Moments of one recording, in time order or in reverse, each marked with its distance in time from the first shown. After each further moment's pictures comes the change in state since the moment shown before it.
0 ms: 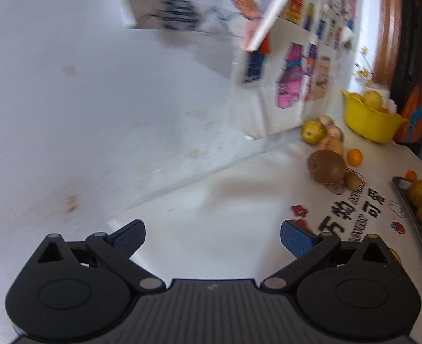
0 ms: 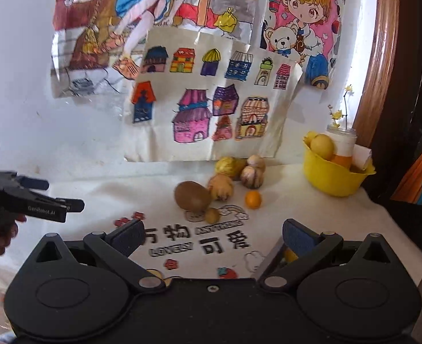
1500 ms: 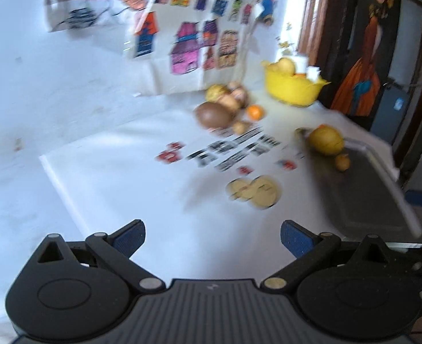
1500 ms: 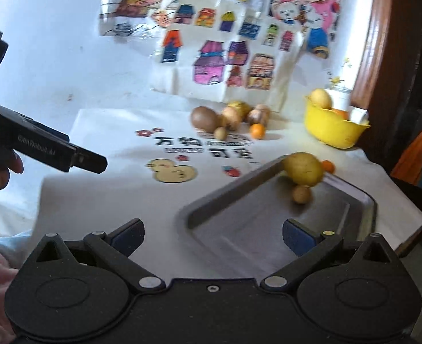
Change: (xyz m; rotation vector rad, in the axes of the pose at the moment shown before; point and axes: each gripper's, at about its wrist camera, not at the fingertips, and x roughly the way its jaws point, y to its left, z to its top) left arm -0.092 -0.098 -0.074 0.040 0.050 -0.122; right arm -0.066 0.006 -0.133 -0.070 0.030 0.057
